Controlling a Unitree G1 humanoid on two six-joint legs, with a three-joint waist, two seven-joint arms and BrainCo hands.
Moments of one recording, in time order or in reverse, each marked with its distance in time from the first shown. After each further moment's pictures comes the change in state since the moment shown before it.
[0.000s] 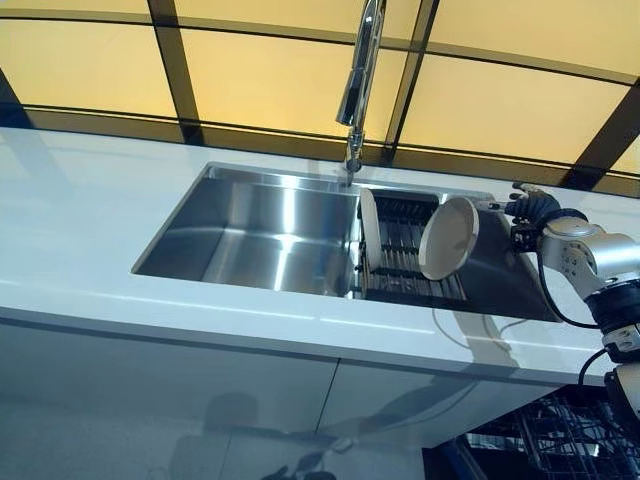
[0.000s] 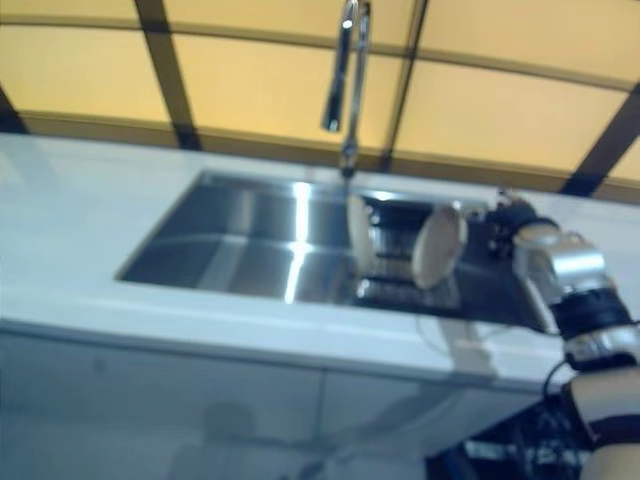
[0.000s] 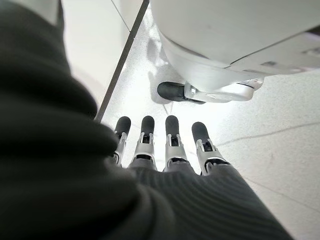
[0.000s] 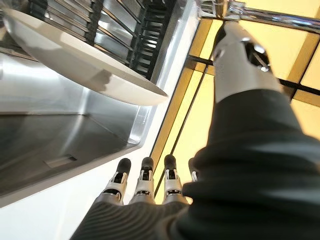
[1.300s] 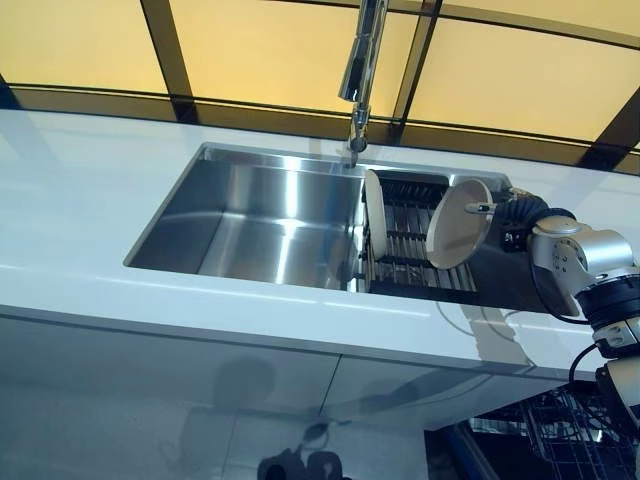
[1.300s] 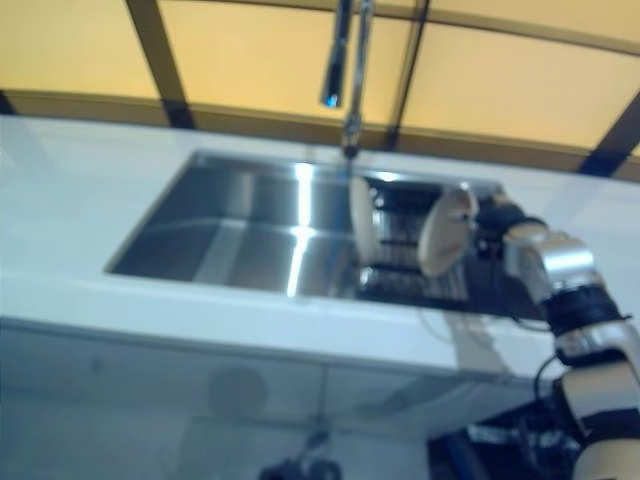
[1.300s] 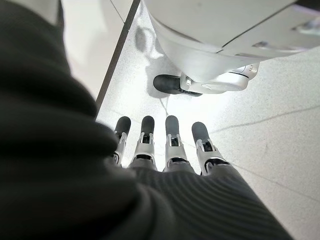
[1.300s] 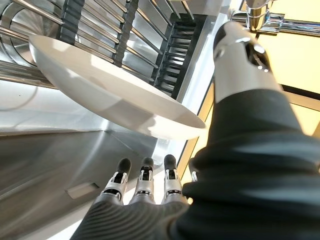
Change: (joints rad) left arm -0.003 0.001 -0.027 -0.011 -0.001 -0.033 0.003; right arm -0.022 0.031 0.000 0.000 -0.002 0.045 -0.002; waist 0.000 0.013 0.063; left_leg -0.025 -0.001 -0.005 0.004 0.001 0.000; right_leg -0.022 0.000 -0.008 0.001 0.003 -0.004
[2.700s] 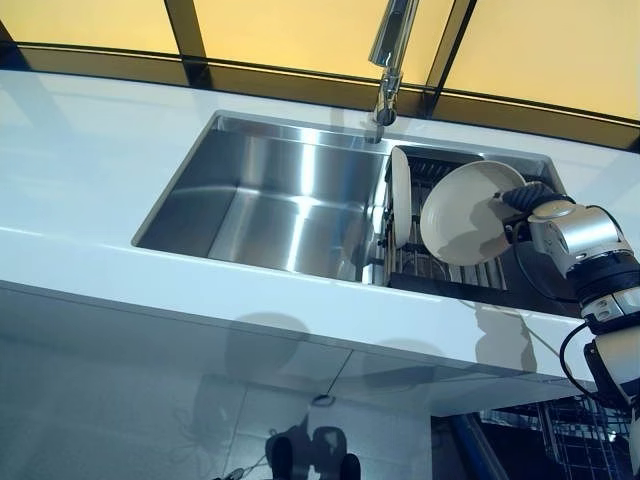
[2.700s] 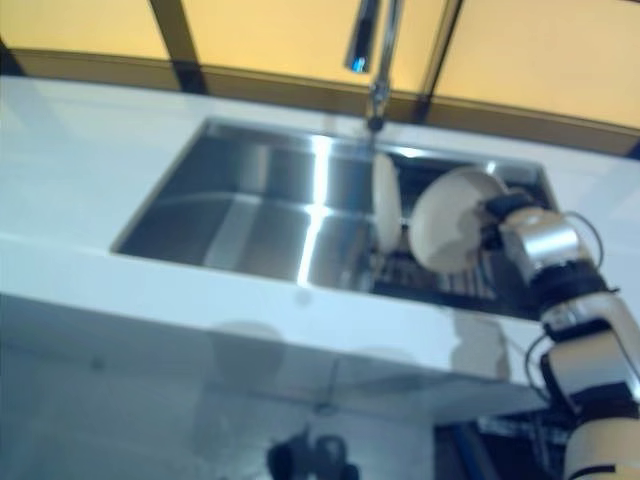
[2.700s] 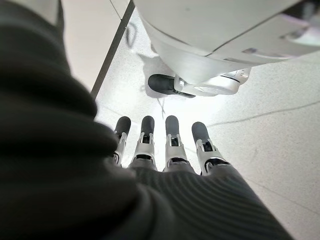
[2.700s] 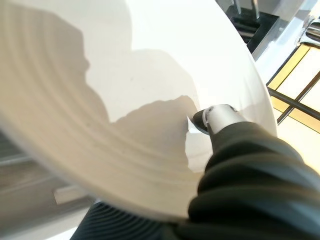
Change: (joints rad) left arm -0.019 -0.001 -0.039 -0.036 -0.060 -0.014 -0.001; right arm -0.158 0.031 0.112 0.168 -0.243 0.056 0.025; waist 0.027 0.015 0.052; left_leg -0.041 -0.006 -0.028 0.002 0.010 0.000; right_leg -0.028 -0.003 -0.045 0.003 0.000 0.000
